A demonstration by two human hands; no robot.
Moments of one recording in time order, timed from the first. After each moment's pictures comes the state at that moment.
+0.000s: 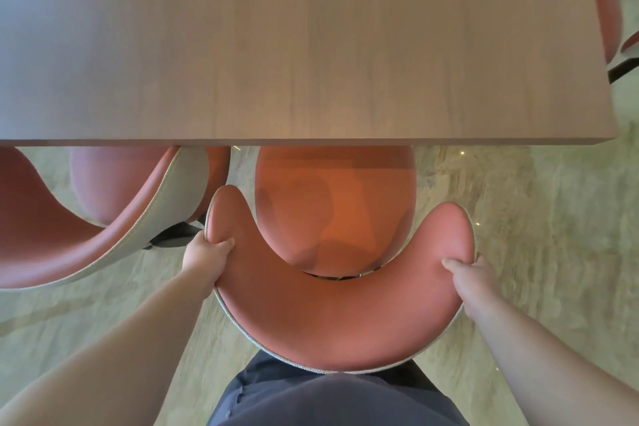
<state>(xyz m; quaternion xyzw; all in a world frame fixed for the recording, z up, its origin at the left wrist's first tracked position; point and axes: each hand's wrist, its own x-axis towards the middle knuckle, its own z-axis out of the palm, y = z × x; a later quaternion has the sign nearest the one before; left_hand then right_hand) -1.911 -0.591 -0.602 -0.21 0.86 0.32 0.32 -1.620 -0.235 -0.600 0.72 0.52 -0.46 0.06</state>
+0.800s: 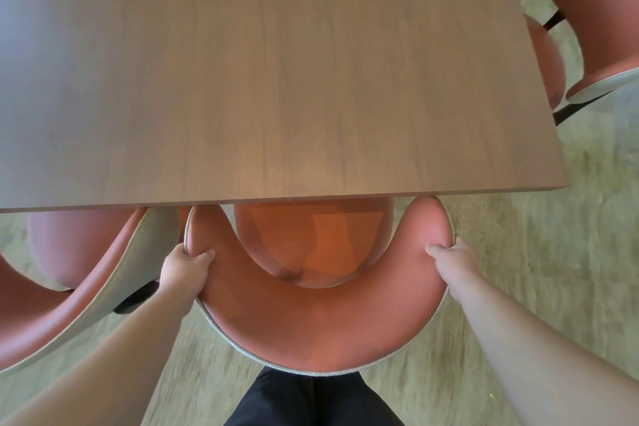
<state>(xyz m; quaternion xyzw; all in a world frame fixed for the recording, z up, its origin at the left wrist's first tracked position) -1.982 -0.529 -0.608 -0.18 0.87 0.36 0.29 -1.704 -0.145 -0.599 0.67 0.57 -0.47 0.03</state>
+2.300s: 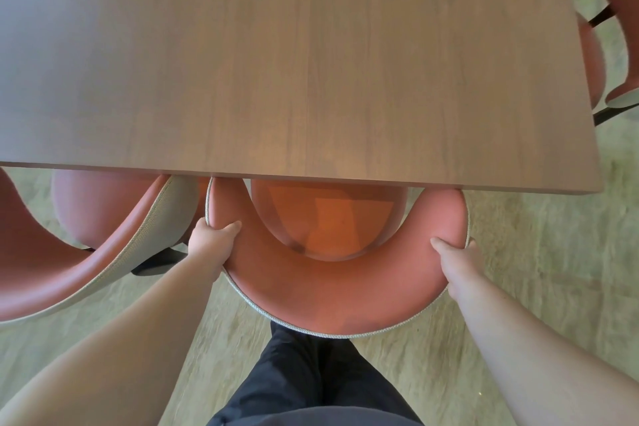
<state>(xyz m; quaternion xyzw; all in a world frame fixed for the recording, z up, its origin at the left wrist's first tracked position) -1.972 -0.513 -0.605 -0.25 0.84 0.37 0.30 -1.711 -0.168 -0.611 0.72 0.49 -0.49 -0.01</state>
